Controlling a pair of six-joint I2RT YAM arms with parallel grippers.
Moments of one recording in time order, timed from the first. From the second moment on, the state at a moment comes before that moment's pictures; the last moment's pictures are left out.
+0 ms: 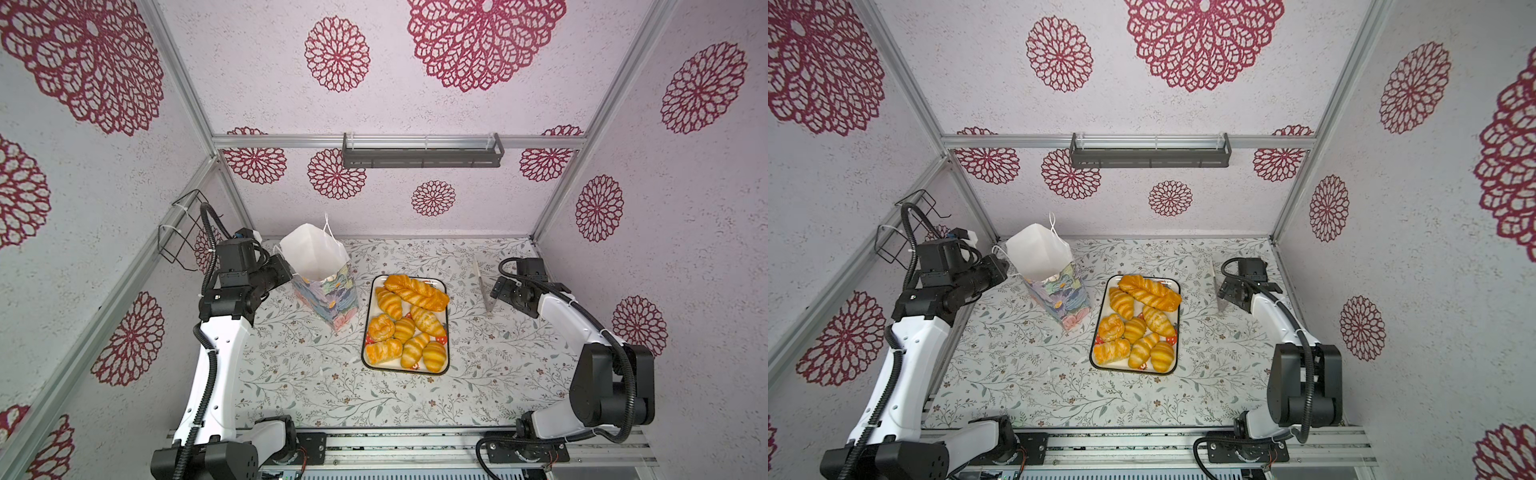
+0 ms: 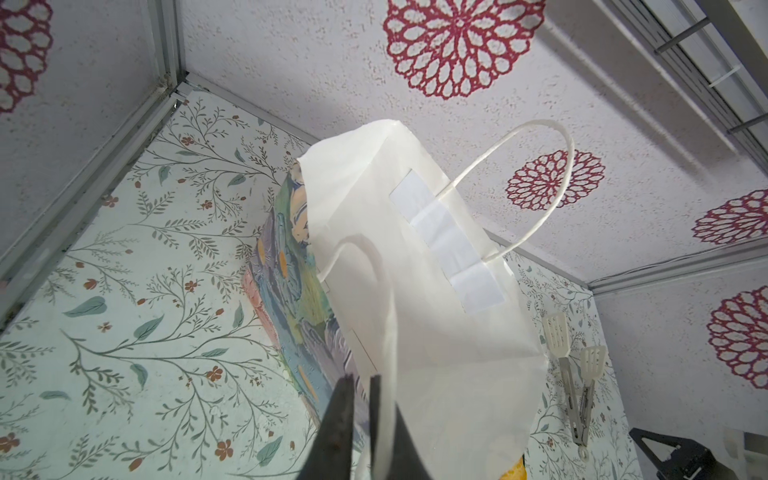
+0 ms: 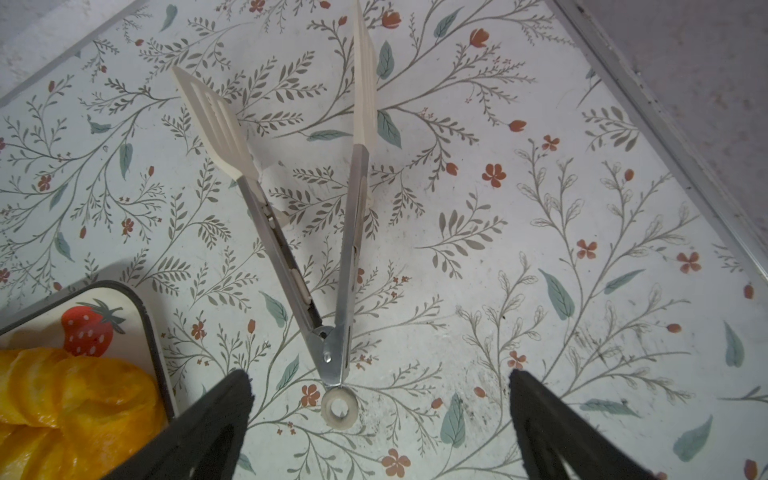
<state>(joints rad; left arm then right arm) 0.11 1.18 1.28 -0.68 0.20 -0.42 0.01 1.51 1.07 -0.53 0.15 0.49</state>
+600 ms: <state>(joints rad) 0.17 1.17 1.26 -0.63 0.22 -0.40 -0.01 1.79 1.27 -0.54 -0.01 0.43</state>
